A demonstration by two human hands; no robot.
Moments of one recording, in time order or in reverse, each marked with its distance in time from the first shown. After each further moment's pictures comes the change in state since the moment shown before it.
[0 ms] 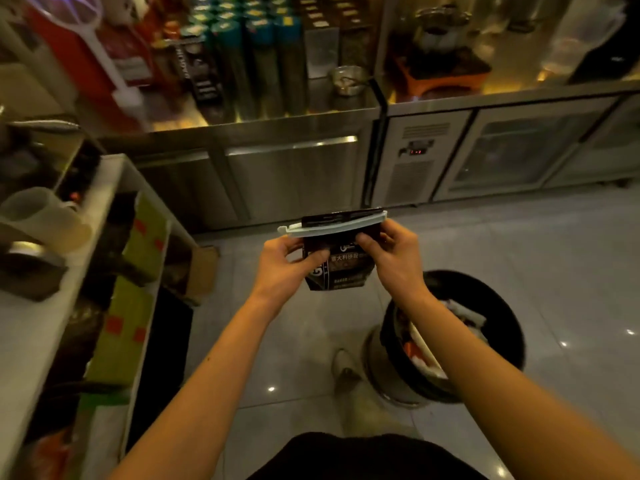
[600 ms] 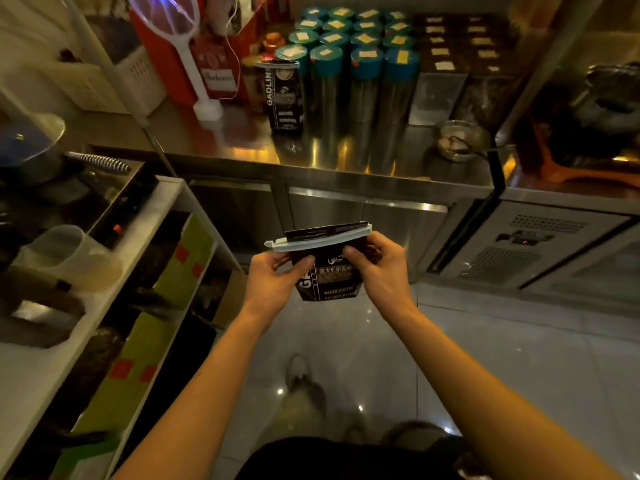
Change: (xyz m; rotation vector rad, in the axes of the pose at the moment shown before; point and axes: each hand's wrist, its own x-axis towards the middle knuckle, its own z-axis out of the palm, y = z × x) left_hand 0.257 -0.040 -0.105 -0.020 0.393 -0.095; right_hand 0.316 0.041 0.133 0.064 -0.304 0.036
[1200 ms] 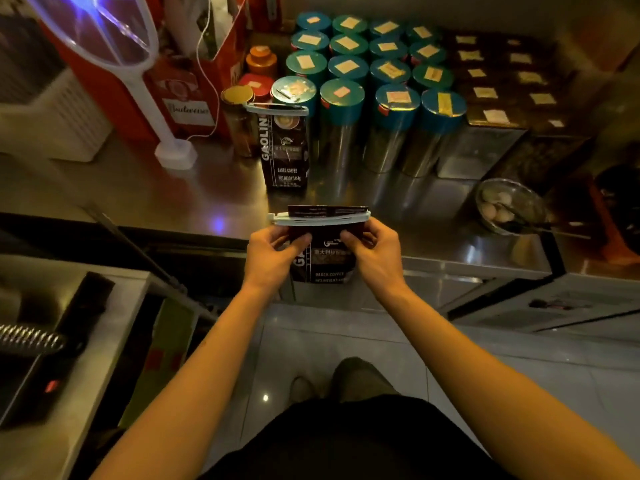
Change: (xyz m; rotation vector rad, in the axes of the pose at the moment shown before) left_hand 0.379 -0.025 -0.051 -0.107 -0.054 -0.007; right_hand 0.345 0.032 0.102 -0.059 0.075 0.056
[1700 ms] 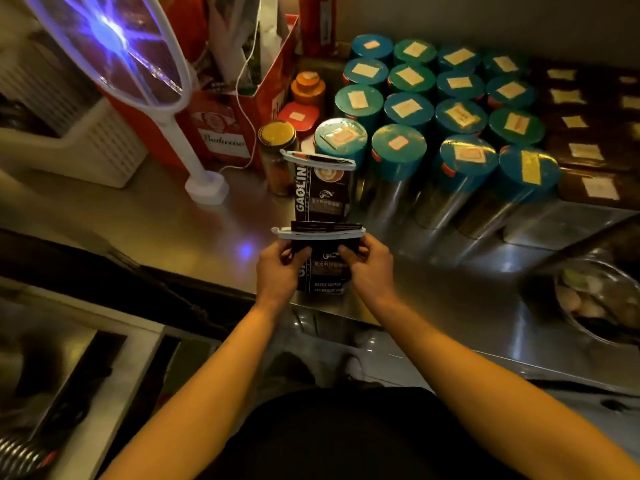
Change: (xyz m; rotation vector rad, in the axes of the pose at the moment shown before) left_hand 0.124 -0.034 -0.024 0.109 0.198 -0.046; right_hand 0.141 0.029 0.064 -0.058 -0.083 0.110
